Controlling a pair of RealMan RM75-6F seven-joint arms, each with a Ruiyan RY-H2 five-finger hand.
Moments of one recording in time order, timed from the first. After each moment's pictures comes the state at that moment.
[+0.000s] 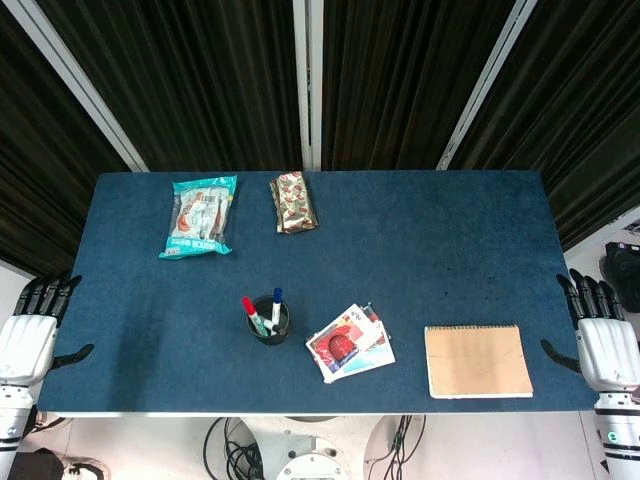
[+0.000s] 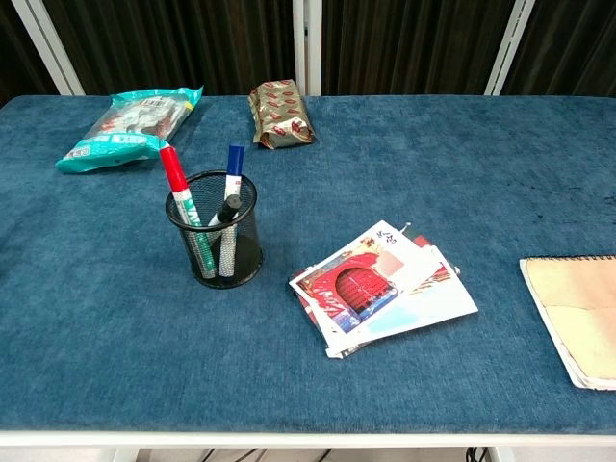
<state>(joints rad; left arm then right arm) -0.14 -1.09 -0.04 -1.60 1.50 1.44 0.02 0.08 -1.07 0.09 -1.73 -1.44 1.47 -0.13</state>
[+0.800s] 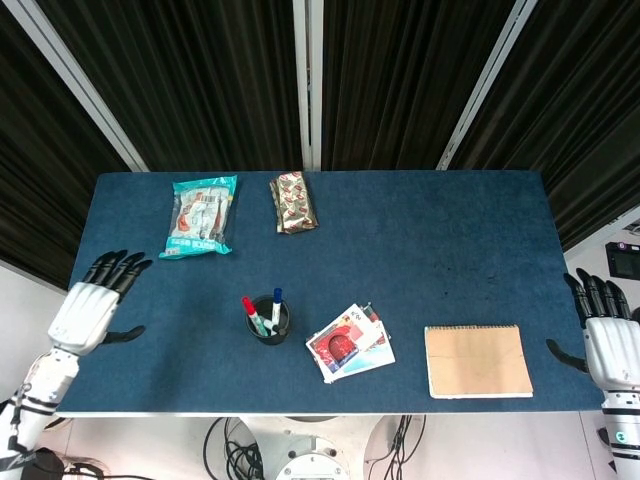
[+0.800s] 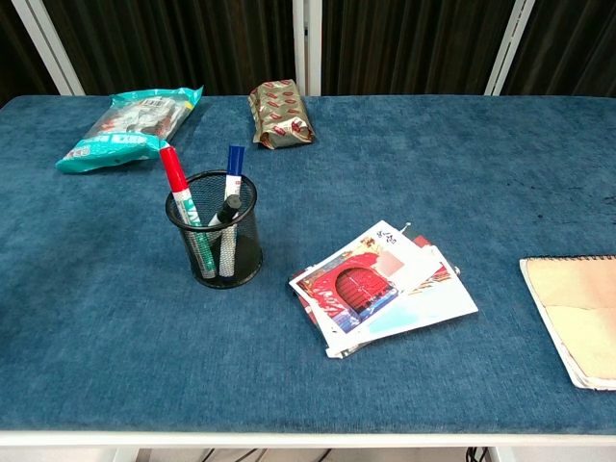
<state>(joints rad) -0.34 -1.02 -0.09 -1.75 1.57 1.23 0.01 0.08 -1.05 0.09 -1.71 -1.43 1.46 -0.08</state>
